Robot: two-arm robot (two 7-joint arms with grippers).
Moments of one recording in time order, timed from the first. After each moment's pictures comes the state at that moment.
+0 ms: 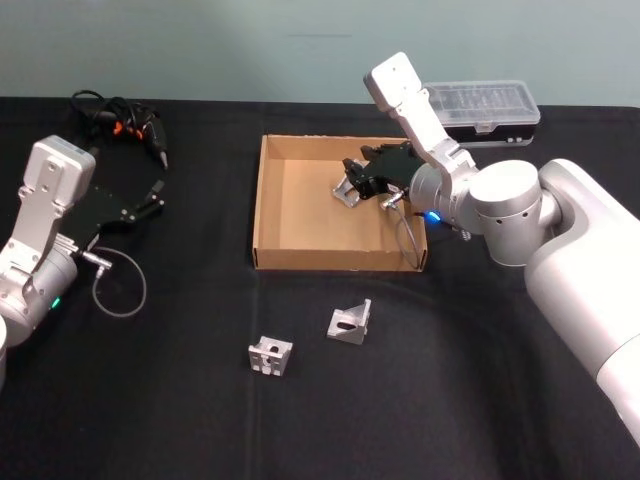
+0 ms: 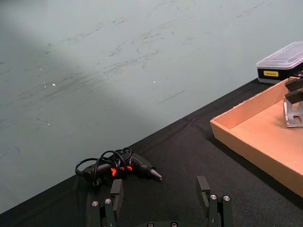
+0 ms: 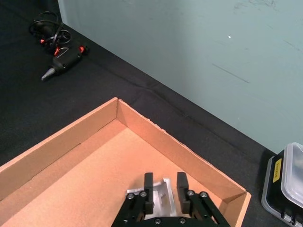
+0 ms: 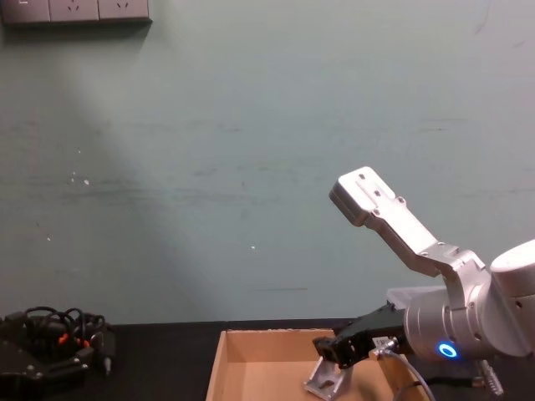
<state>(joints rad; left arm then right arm) -0.20 0.60 0.45 -1.41 -0.25 -0.12 0.03 0.66 0.14 -0.52 -0.95 0.04 0.27 0.29</state>
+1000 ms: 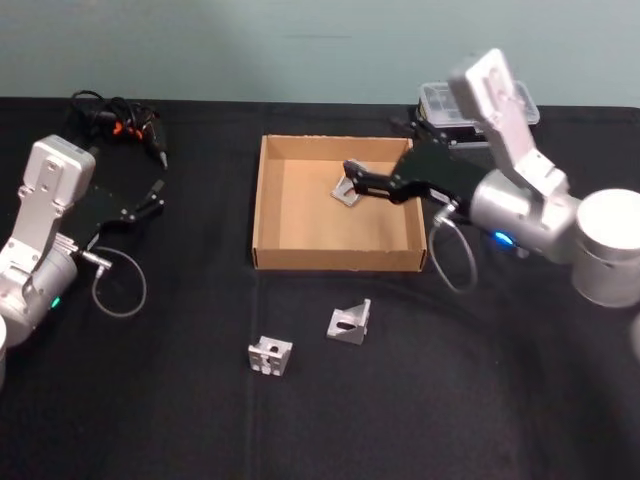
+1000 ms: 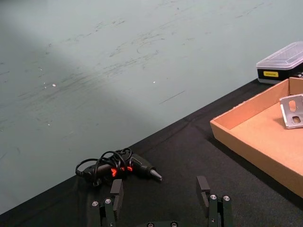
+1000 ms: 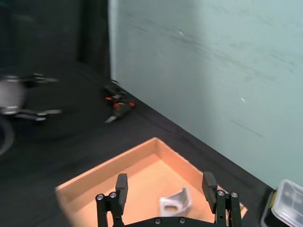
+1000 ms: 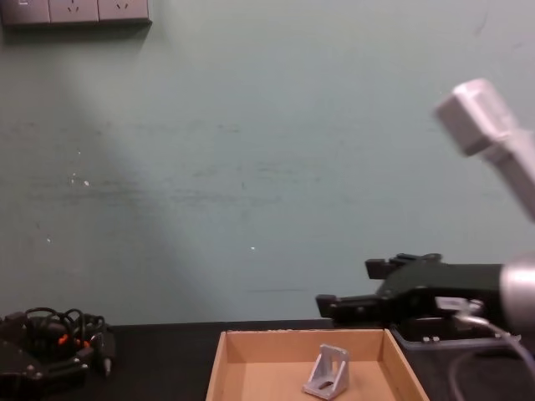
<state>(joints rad) -0.20 0.60 0.45 -1.41 -0.25 -0.12 0.03 0.41 0.34 -0.40 -1.41 0.16 0.16 0.48</state>
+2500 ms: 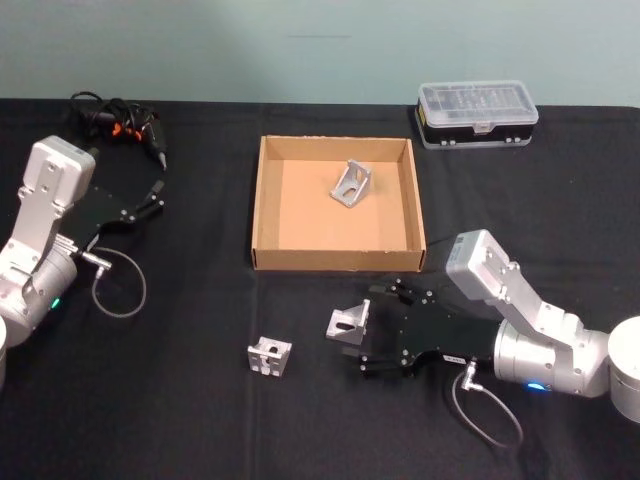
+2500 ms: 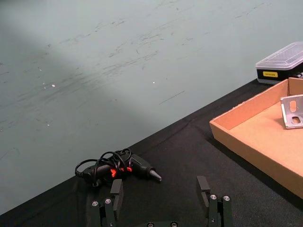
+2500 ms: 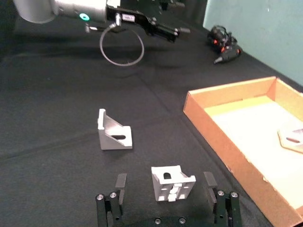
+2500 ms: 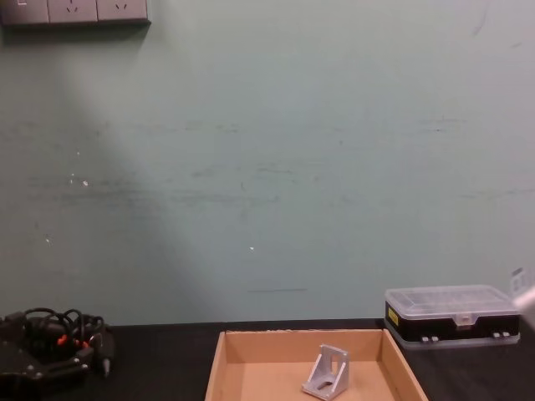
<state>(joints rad) -0.20 0.60 0.45 -1.41 -0.25 -0.12 0.03 0.21 0.59 -0.55 -1.53 0.23 0.02 0.66</state>
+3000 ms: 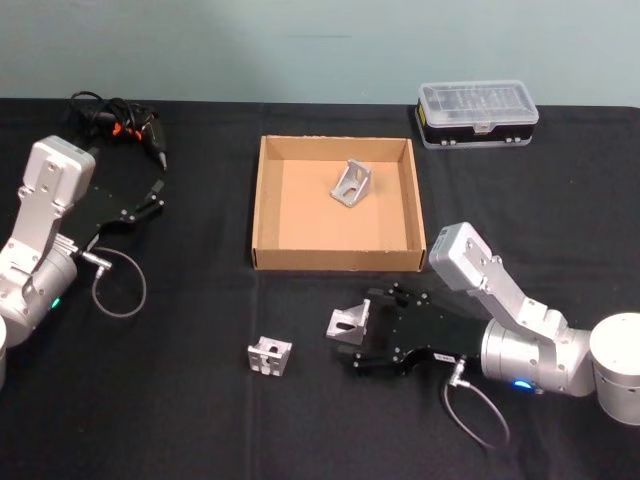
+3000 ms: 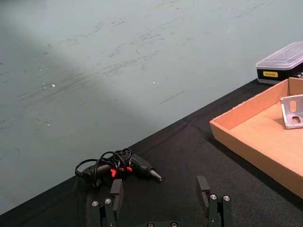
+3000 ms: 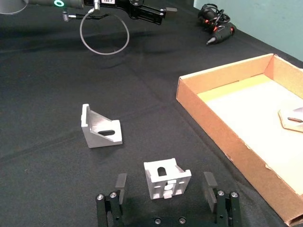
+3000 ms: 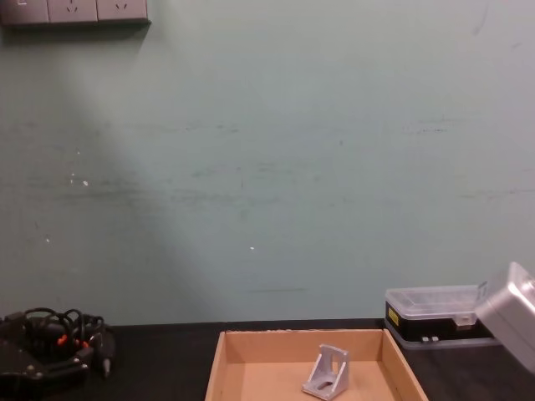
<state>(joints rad) -0.20 0.60 0.45 -1.41 -0.25 -0.12 0.03 0.22 0.56 -0.57 -1.51 0.24 0.12 0.62</state>
